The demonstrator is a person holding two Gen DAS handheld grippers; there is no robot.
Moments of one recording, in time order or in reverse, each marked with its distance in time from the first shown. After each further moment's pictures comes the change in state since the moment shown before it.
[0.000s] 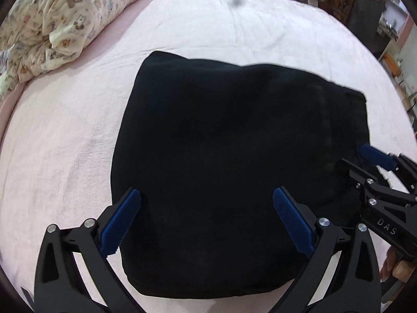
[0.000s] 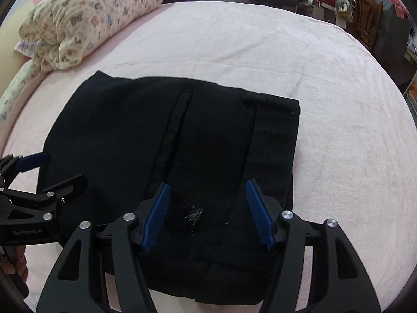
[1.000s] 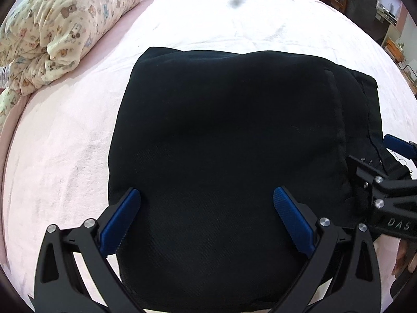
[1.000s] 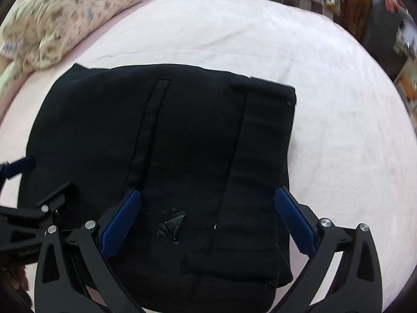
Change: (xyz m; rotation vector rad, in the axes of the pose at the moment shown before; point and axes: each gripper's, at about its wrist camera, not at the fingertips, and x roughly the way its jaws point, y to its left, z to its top) left arm 0.009 -0.007 -0.010 0.066 -0.033 0.063; right arm 0.013 -0.001 -0.002 0.046 0.018 -0.082
